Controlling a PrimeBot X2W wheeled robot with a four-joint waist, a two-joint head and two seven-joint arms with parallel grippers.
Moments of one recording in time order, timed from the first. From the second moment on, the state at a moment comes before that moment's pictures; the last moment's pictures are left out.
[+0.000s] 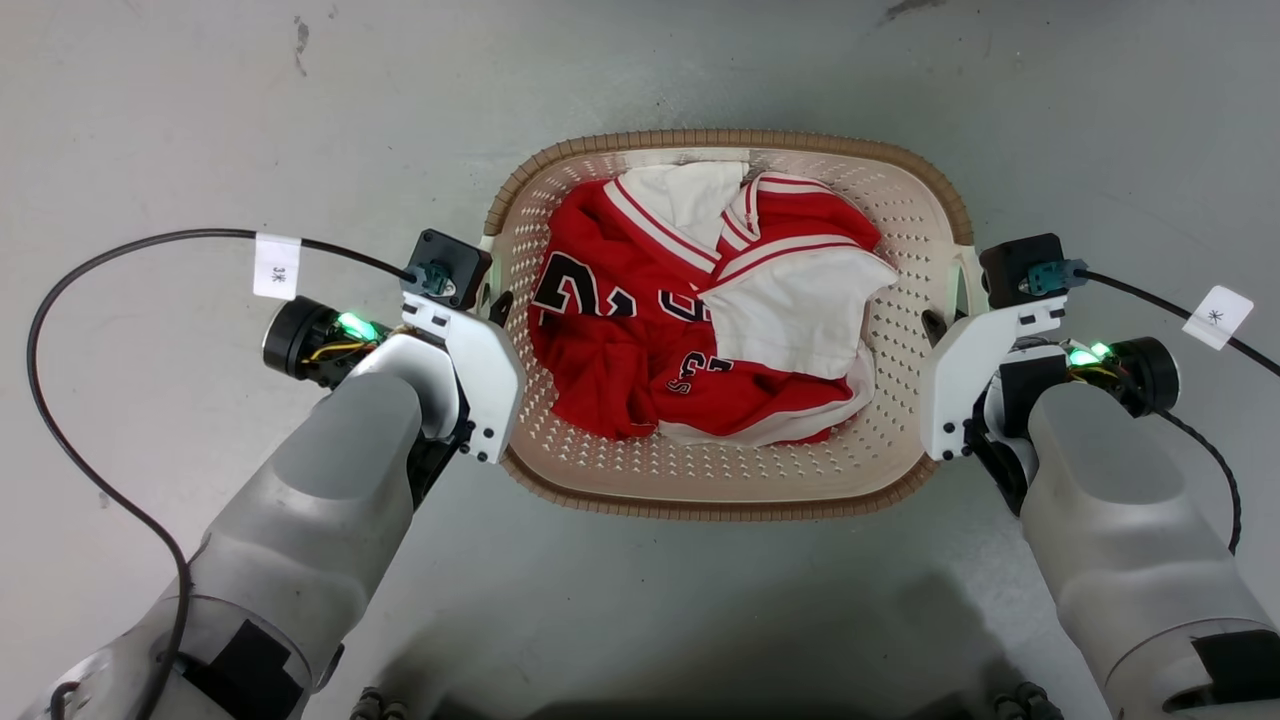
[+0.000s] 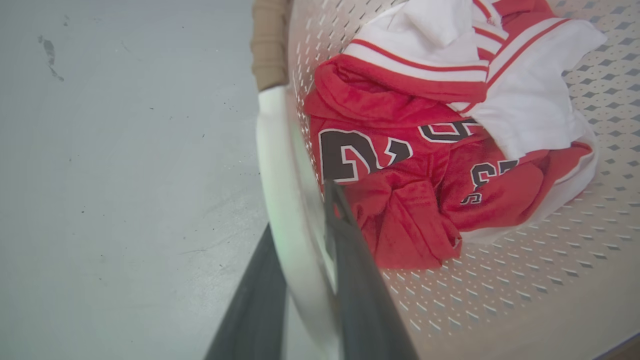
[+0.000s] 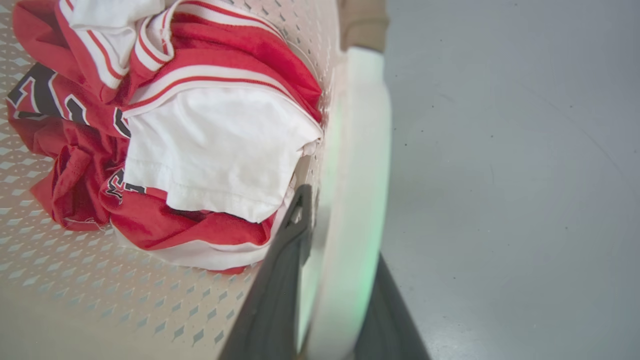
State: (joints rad) left arm -0.97 0.22 -0.93 1.10 -0.67 -0.13 -0.07; right arm -0.89 -0.05 0.02 1.22 -0.05 0.13 0.00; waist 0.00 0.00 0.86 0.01
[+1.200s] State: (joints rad) left arm -0.81 0.40 -1.27 0.85 -1.10 -0.12 0.27; right arm -0.74 -0.05 0.42 1.20 0.27 0.13 0.56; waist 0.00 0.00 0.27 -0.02
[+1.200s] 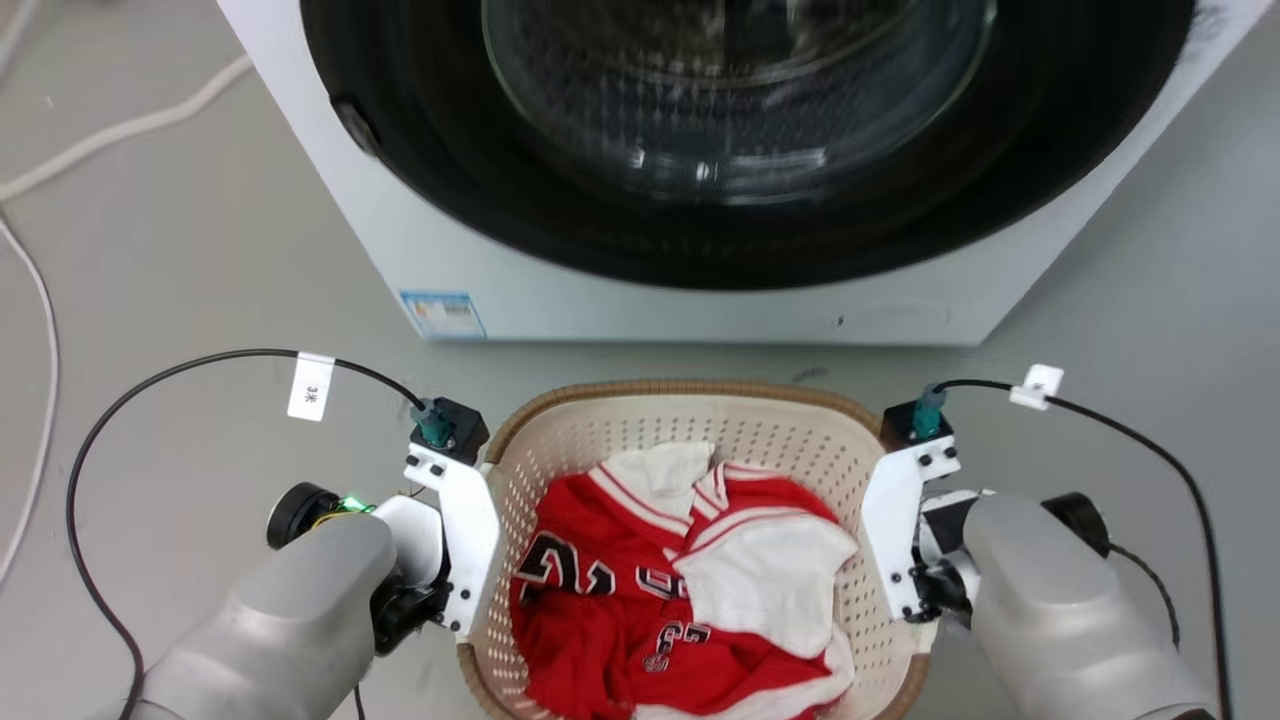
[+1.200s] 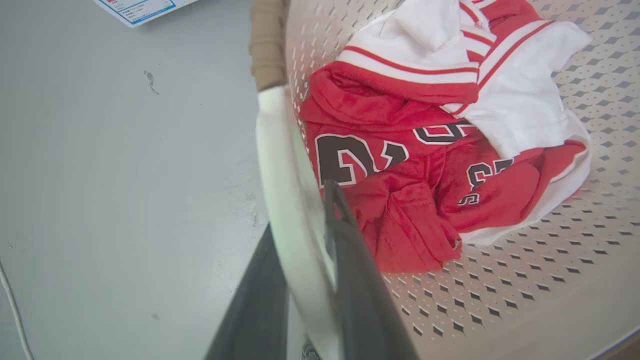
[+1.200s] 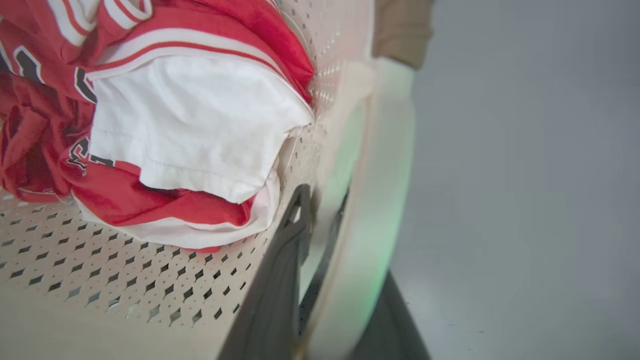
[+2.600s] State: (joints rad) left arm -0.63 0.47 -1.28 0.69 -1.18 -0.12 0.45; right arm -0.63 -0.10 0.68 1.09 0.59 0.13 0.83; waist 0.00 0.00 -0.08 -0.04
